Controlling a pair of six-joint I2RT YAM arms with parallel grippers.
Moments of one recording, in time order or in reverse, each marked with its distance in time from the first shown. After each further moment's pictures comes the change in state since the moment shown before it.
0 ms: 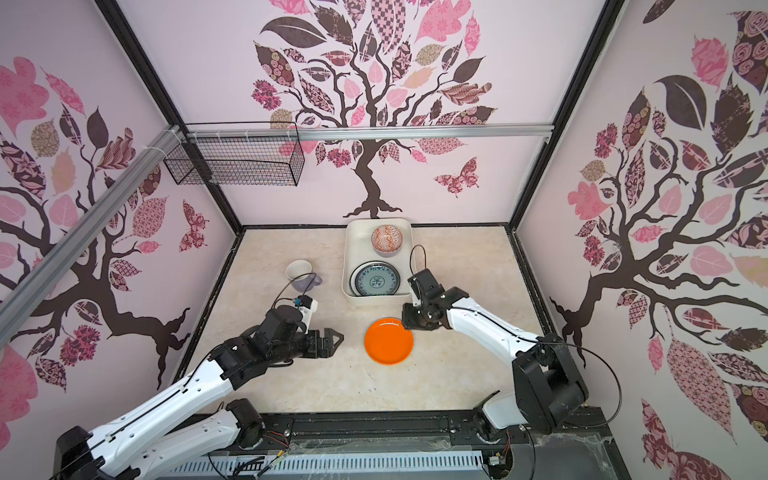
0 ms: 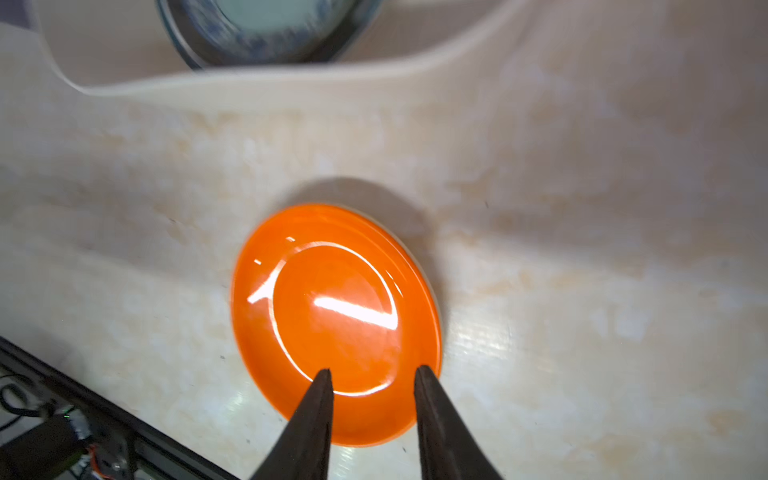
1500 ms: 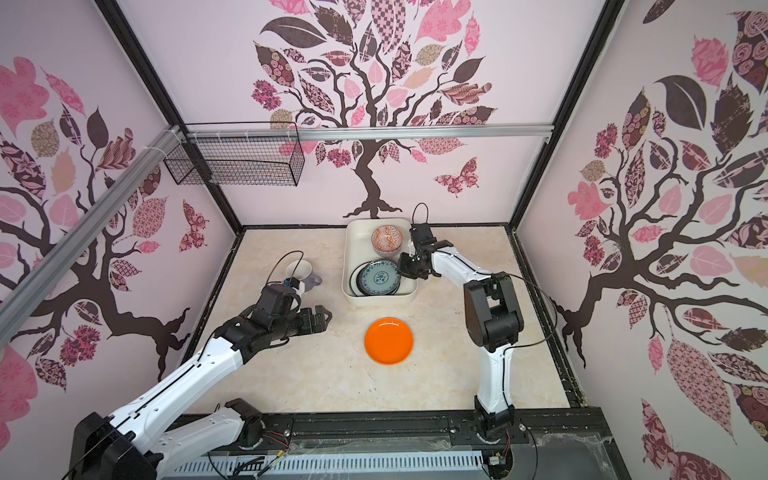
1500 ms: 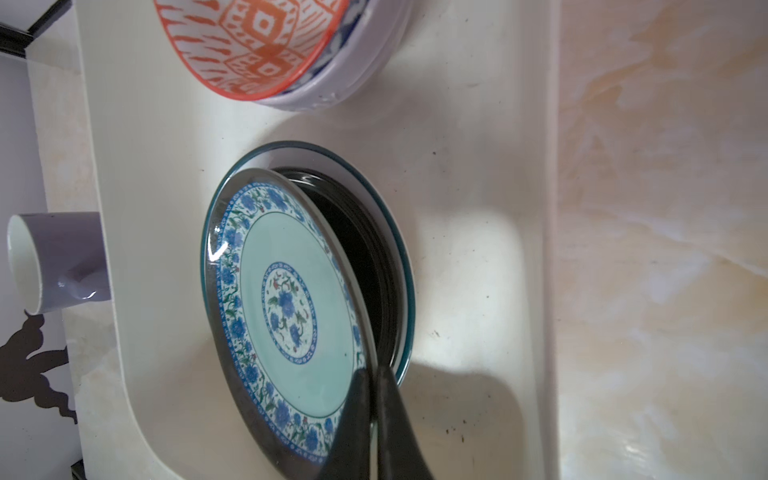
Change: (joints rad) left arm 0.287 0.152 0.116 0.002 0.021 0.107; right arm -0.215 0.605 0.685 0.052 -0.129 -0.048
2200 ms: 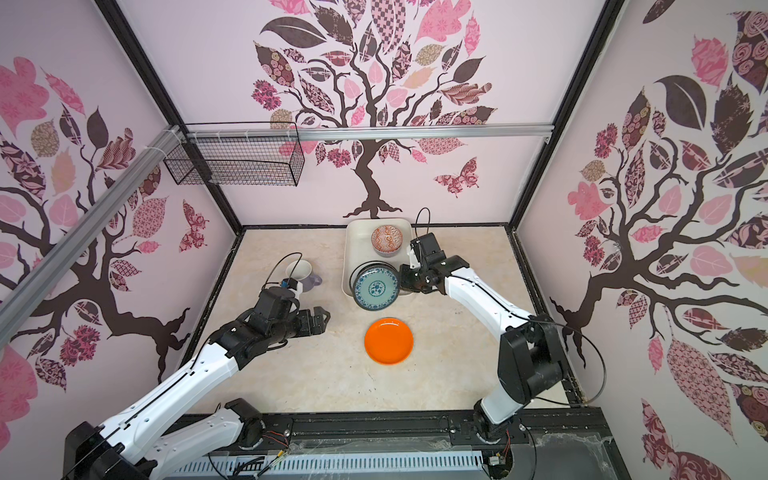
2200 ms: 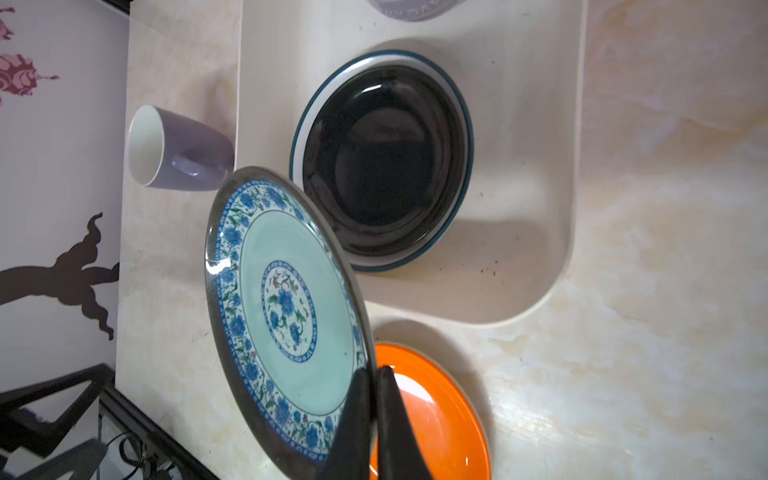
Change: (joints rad) left arm -0.037 -0.060 0.000 -0.025 -0.076 -0.001; right arm 0.088 -0.388 -0.243 -0.032 0.031 0.018
